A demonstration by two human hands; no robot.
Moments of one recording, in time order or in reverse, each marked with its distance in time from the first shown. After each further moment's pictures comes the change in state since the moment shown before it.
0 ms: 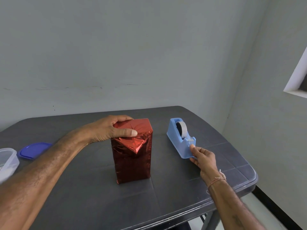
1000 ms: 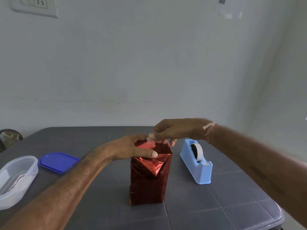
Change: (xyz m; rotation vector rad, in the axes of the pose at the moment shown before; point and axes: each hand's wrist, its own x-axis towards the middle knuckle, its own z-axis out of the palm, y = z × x) left_hand -0.005 0.011 0.000 0.047 0.010 -0.047; right_hand -0.093 -0.199 0.163 -1.221 -1.079 -0.507
